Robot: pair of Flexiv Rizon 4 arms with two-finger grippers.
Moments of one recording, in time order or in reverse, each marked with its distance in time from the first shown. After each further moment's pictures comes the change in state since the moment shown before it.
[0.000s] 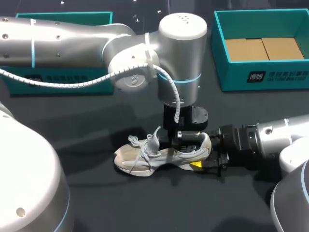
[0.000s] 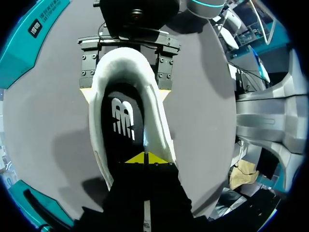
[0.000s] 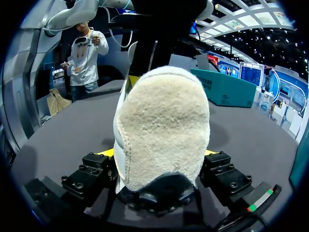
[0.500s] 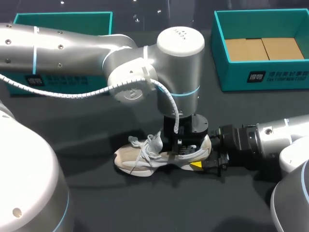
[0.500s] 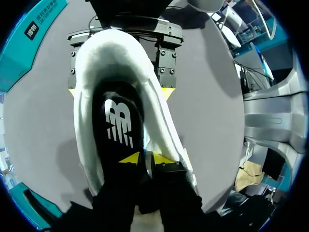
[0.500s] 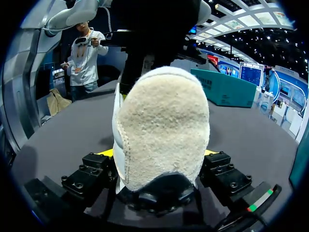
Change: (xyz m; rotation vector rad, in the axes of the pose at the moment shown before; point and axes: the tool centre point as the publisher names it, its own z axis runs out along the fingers) left arm 0.001 -0.007 0.023 0.022 -0.052 0.010; right arm 0.000 0.000 0.000 0.000 0.000 0.000
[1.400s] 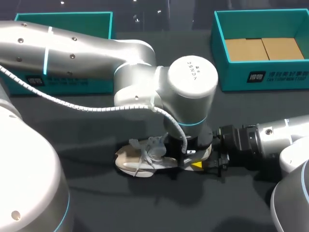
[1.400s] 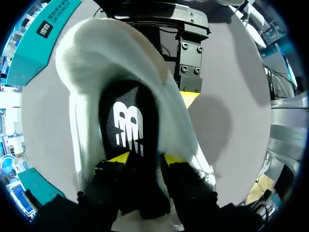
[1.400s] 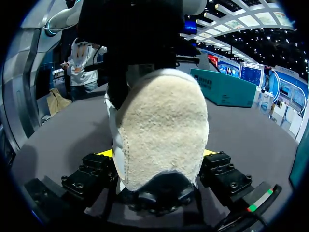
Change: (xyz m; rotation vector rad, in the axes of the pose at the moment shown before) left arm -0.015 -0.007 0.017 -0.035 -0.258 -0.086; right arm 0.000 -0.001 0.000 0.001 -0.001 0.000
